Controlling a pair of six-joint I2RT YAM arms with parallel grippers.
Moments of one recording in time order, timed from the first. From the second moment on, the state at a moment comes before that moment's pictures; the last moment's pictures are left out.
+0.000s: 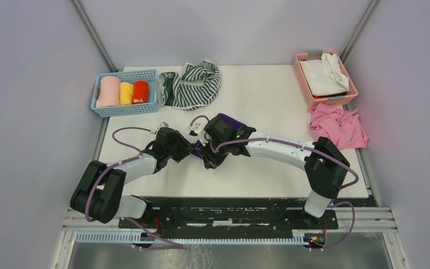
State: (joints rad) left arm -0.38 1.36 0.45 0.13 0.03 -1.01; right arm 0.97 1.71 1.26 -0.47 -0.26 0.13
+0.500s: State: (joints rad) left arm -0.38 1.38 0.47 0.11 0.03 -1.01; right arm 0.97 1.84 1.27 -0.47 -0.07 0.04
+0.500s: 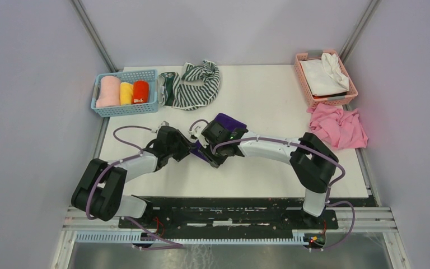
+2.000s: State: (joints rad) left arm -0.41 0.92 0.50 -0.37 -0.07 -0.99; right arm 0.75 1.93 1.13 -0.18 -0.72 0.49
